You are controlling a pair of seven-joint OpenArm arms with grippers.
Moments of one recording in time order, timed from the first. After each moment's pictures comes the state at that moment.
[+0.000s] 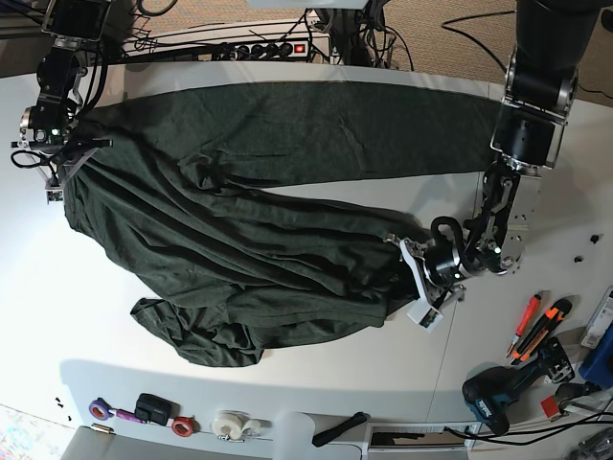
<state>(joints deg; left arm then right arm) -25.4 -17.7 19.3 61.5 -31.0 -35.5 28.3 -9.2 26.6 23.0 88.9 3.2 14.5 -60.4</state>
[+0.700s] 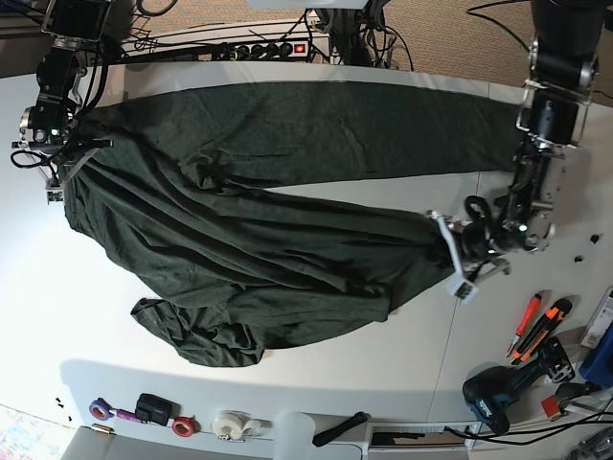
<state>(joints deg) -18.4 -26.1 18.7 63.5 -25.9 -27.3 33.9 -9.2 26.6 23.0 88.9 3.5 14.7 -60.6</state>
